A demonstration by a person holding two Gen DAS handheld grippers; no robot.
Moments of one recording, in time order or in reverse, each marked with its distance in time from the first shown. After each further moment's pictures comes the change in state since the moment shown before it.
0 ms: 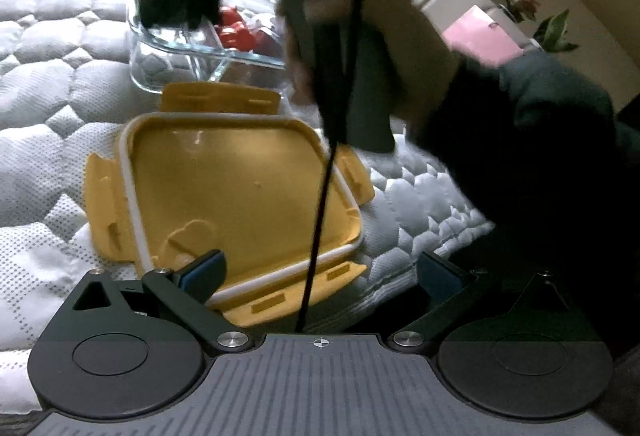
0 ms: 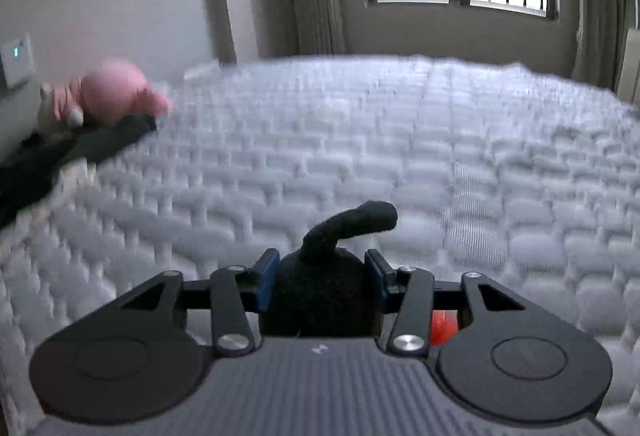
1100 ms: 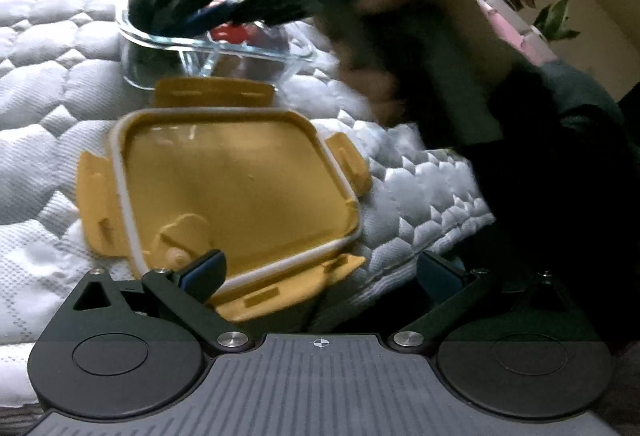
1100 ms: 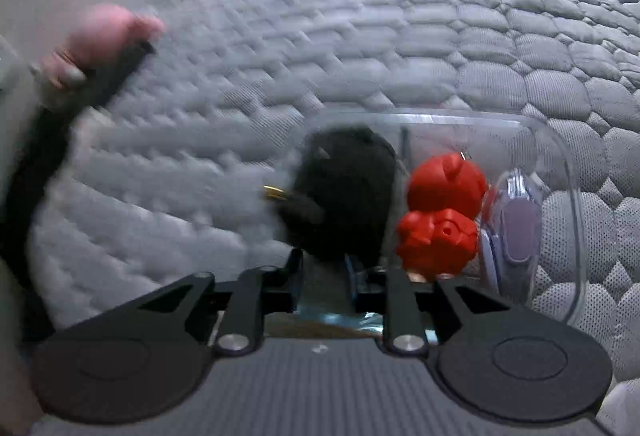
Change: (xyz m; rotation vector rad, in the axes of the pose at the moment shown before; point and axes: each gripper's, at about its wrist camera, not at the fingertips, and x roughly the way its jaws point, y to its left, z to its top) left arm 0.010 -0.004 0.002 0.014 0.015 0.012; right arm -0.013 -0.029 0.013 0.196 0.300 0.143
